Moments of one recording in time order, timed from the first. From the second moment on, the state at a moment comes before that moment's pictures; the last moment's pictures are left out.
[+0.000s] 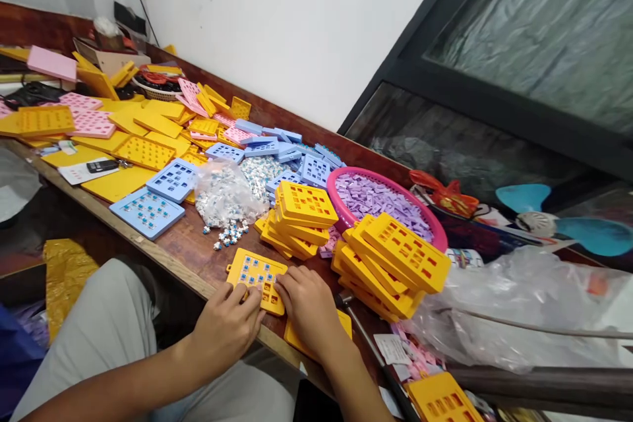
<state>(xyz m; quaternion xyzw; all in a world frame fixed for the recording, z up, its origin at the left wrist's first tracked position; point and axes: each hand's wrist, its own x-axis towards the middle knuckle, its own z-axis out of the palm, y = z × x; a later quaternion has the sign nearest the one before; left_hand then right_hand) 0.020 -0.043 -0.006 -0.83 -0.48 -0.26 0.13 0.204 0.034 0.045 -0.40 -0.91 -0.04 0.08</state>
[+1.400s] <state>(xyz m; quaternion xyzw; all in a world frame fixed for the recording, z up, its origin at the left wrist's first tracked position) -0.127 0.020 0.007 -0.61 -0.50 -0.61 -0.11 0.053 0.077 0.052 -0.34 -0.93 0.12 0.09</state>
